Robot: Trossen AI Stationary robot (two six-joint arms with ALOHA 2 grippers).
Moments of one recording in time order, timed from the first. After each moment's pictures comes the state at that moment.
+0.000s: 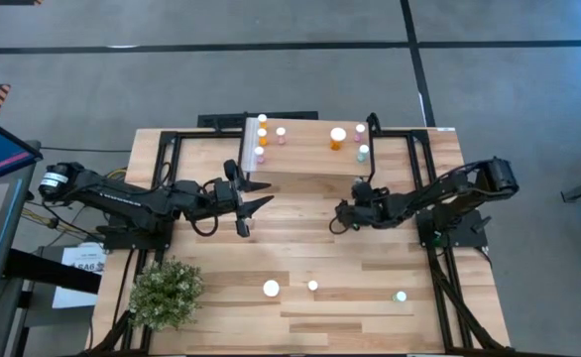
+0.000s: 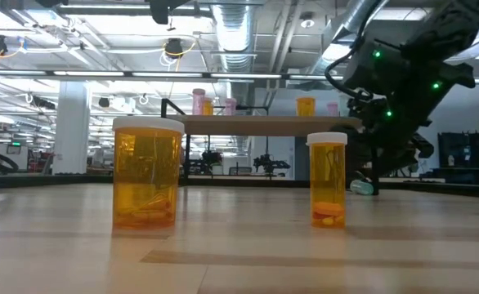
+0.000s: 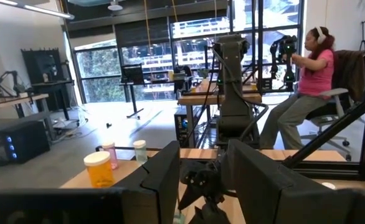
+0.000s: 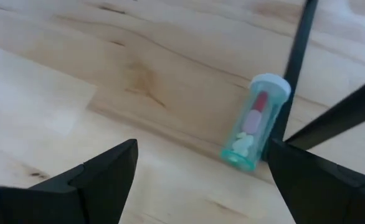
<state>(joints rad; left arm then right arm) -0.13 1.13 0.65 0.62 -0.35 0.12 0.03 1.51 0.57 -0.26 0.76 1.06</state>
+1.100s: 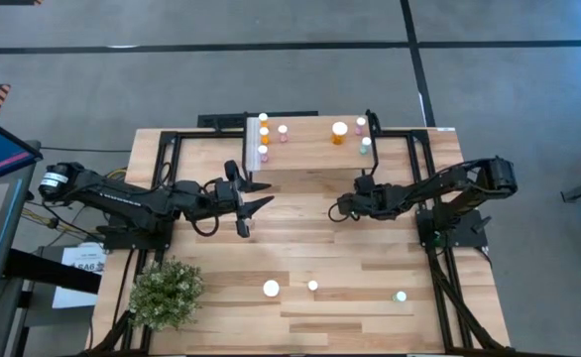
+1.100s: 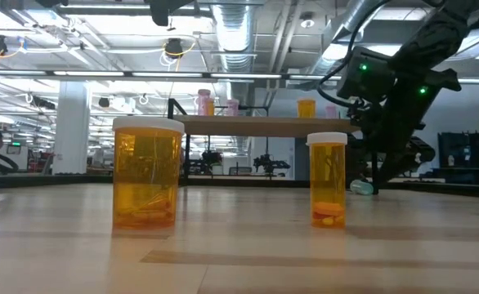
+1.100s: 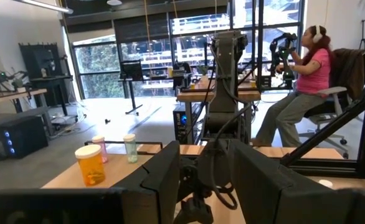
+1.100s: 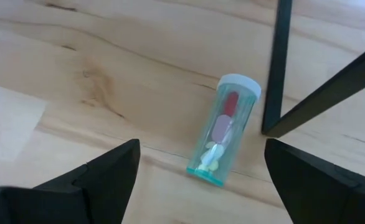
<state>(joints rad) -0.13 1.13 0.65 0.60 -0.35 0.10 -0.08 1.51 0.57 -0.27 0.67 1.07</state>
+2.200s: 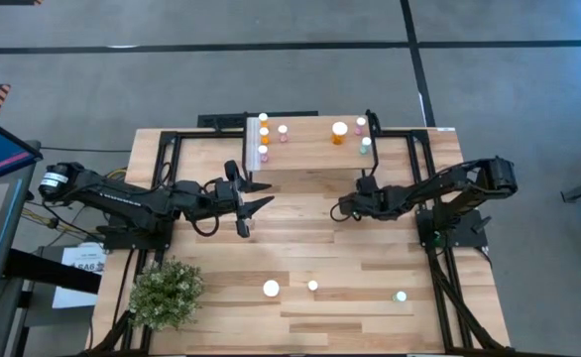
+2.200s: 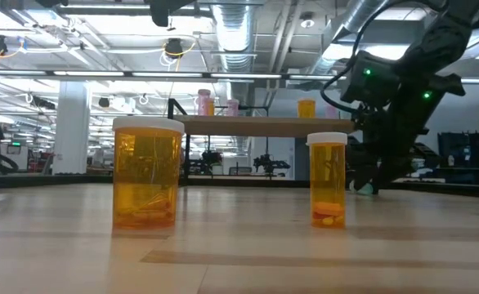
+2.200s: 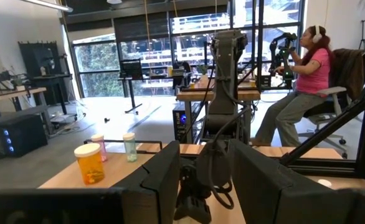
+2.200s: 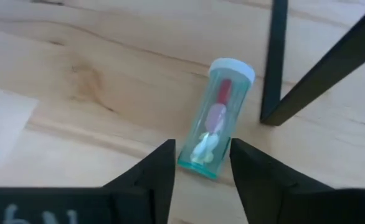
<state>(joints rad) -0.13 1.13 0.65 0.60 -0.35 0.09 -0.09 1.51 0.53 -0.22 0.65 1.12</state>
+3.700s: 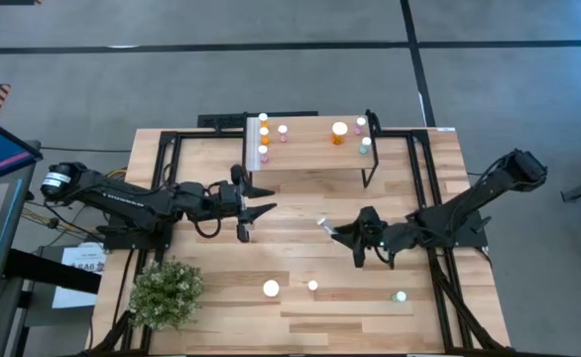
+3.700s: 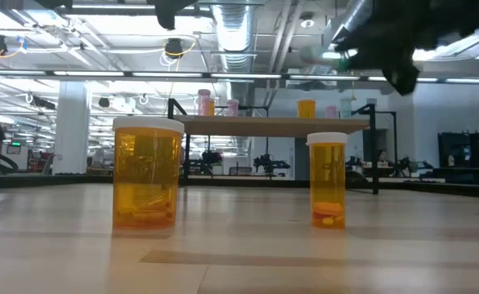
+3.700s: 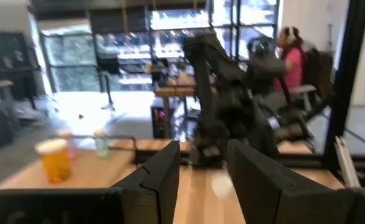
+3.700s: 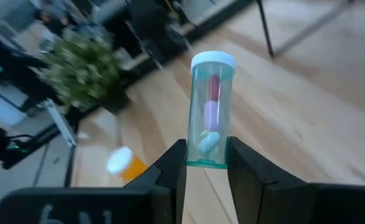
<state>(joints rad) -0.13 1.17 0.65 0.61 -0.26 0.05 0.44 1.15 0.54 0.24 0.57 0.75</state>
